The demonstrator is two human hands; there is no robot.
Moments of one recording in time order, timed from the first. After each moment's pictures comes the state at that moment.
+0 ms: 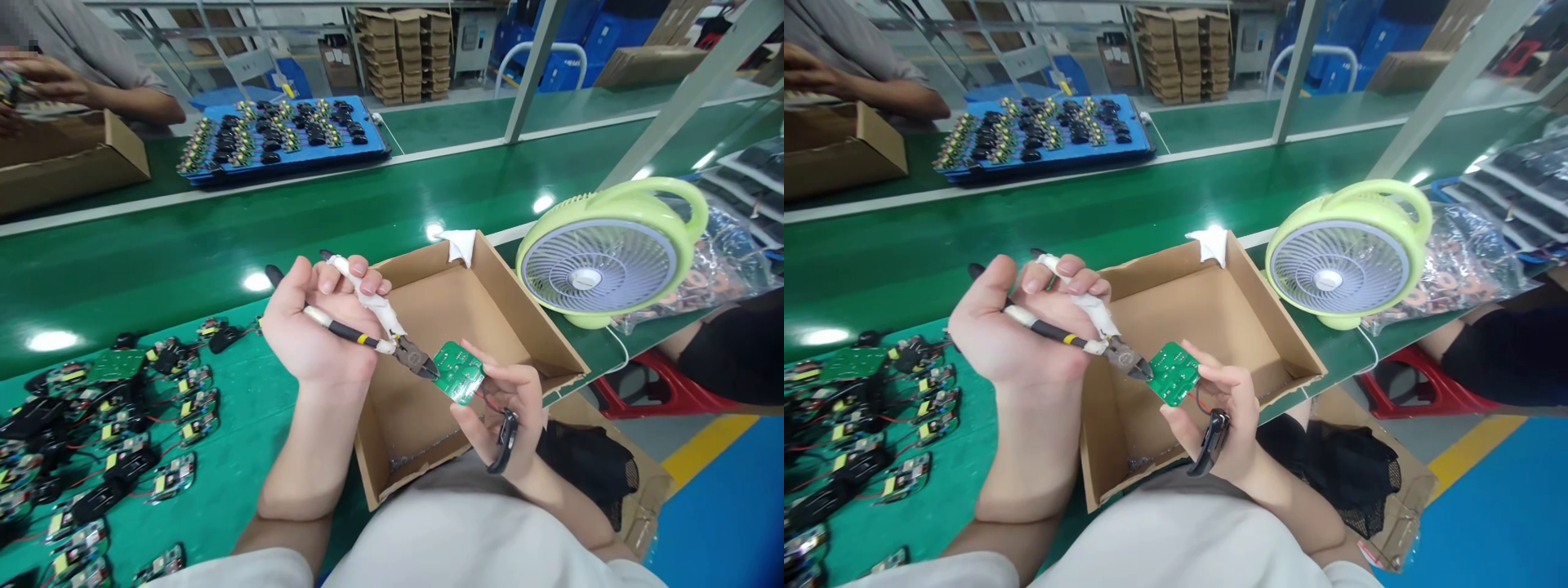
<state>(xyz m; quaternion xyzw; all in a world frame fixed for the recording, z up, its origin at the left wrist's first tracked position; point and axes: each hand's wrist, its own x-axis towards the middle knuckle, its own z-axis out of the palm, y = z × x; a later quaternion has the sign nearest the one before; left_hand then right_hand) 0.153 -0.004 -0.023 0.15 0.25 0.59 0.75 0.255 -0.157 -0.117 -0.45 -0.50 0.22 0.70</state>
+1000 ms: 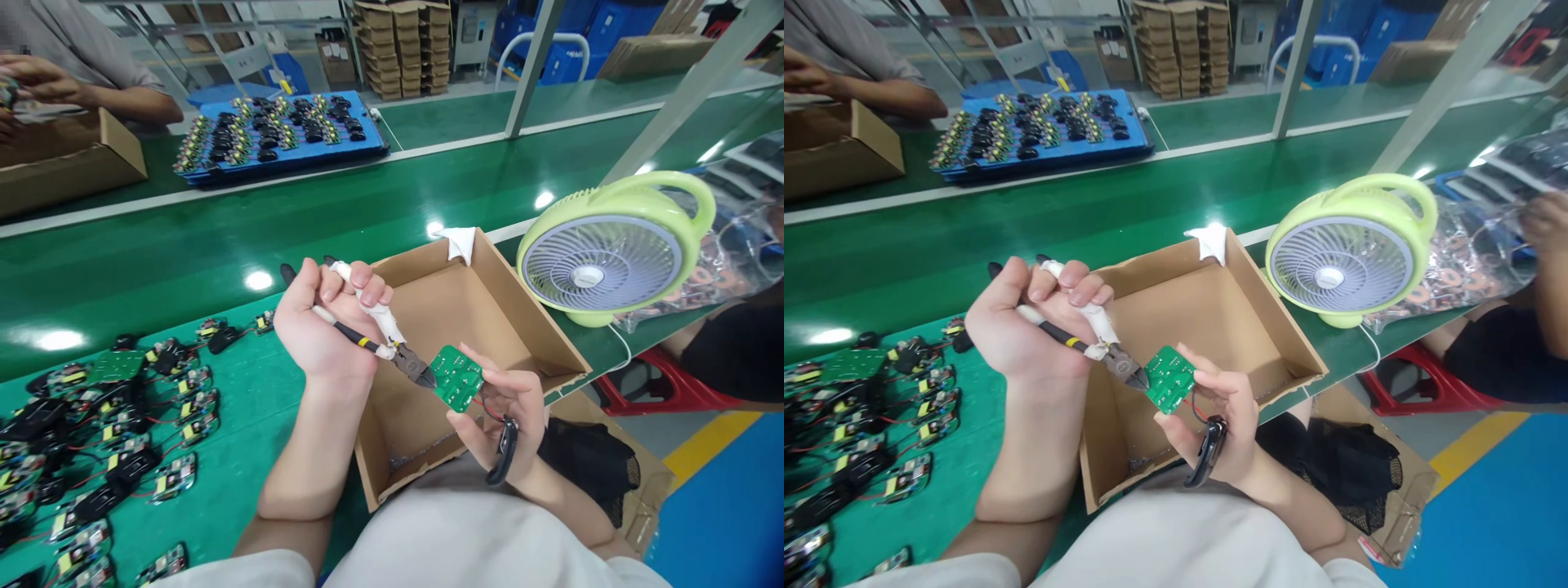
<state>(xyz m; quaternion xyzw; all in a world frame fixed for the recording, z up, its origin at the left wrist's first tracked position) 0.156 0.000 -0.031 0.17 0.24 0.58 0.76 0.254 -0.155 -0.121 -0.41 -0.51 0.23 0.72</state>
